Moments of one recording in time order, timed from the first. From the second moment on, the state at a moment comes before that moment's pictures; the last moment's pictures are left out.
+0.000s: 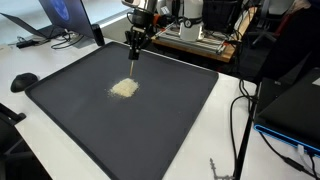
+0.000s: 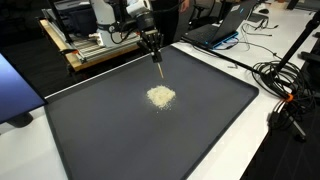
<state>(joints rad) 0.16 0.12 0.01 -2.43 1.78 3.29 -1.65</state>
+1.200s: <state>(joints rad) 0.23 0.20 -0.04 -2.49 1.29 3.38 -1.56</state>
